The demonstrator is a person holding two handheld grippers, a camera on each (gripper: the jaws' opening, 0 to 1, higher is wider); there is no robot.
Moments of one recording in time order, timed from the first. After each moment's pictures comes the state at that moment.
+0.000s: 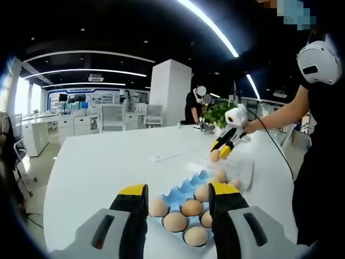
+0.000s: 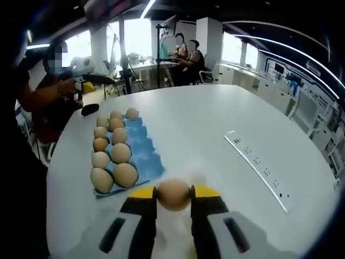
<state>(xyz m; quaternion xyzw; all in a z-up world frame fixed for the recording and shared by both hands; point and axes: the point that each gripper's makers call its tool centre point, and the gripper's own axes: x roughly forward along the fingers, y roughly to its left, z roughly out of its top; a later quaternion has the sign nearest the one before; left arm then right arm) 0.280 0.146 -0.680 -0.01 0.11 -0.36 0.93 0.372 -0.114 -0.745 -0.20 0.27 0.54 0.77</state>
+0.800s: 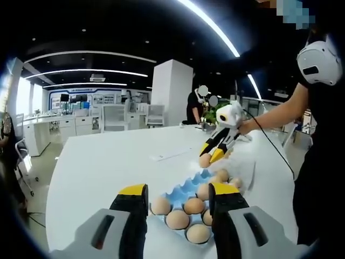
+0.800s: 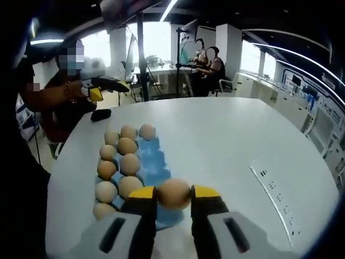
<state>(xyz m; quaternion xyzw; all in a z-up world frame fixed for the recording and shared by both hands) 0.278 0.152 -0.680 -0.01 0.11 -0.35 0.93 0.362 -0.028 -0.740 -0.21 0.24 0.60 0.73</state>
